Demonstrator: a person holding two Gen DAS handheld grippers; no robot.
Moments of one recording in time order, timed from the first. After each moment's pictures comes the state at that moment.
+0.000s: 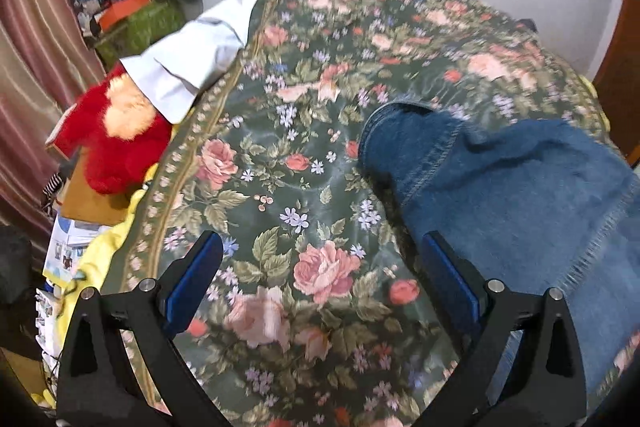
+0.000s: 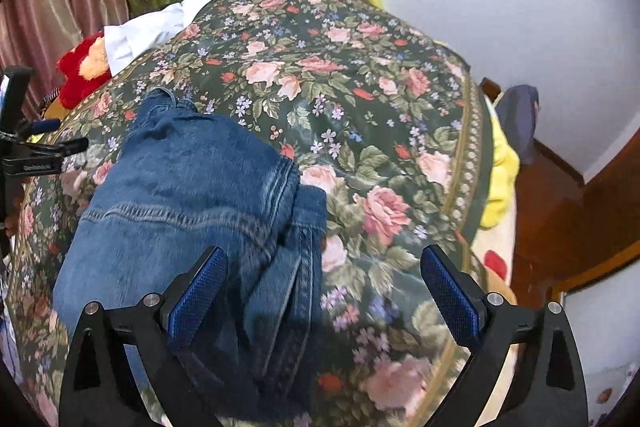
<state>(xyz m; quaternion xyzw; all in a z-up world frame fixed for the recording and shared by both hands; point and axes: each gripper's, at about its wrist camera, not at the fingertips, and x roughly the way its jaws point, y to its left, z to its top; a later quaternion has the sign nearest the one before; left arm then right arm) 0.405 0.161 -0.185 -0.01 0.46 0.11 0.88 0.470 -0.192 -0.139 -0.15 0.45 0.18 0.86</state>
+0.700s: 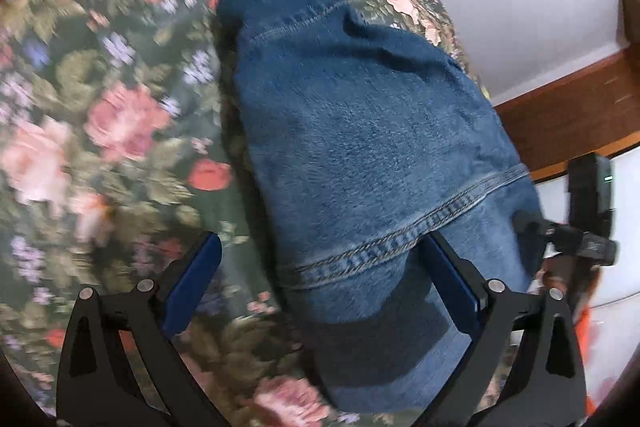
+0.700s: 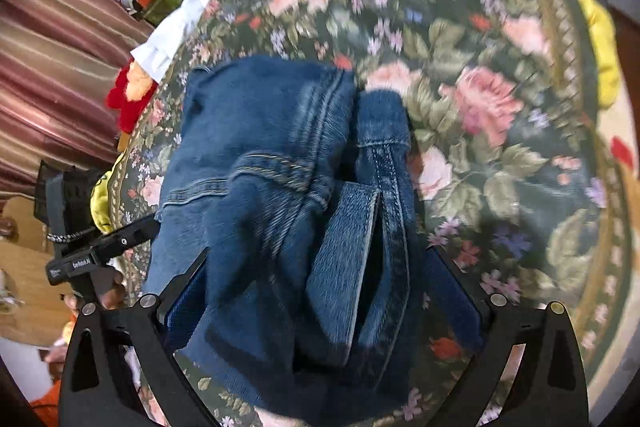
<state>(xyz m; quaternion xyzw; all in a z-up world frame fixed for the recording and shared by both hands) 0.403 0.126 -0.259 -0.31 0.53 -0.09 0.78 0.506 -0.198 -0.208 0.07 0.62 0.29 0.73</state>
